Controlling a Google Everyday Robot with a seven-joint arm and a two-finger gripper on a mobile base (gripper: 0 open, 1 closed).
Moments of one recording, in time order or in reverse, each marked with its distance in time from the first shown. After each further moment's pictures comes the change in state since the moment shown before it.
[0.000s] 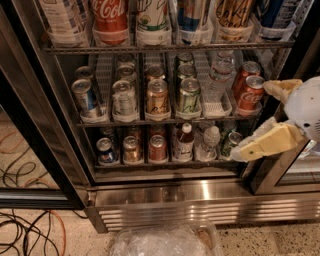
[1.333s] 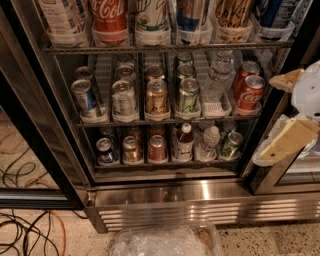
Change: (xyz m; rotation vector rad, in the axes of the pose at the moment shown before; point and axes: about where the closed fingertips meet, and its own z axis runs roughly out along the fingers) arm 0.015 -0.009 -0.018 -0.043 0.300 -0.163
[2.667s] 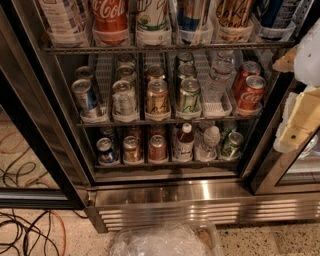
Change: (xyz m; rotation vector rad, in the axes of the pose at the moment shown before) arm -0.003 -0.016 -0.030 -0.078 0.255 -0.106
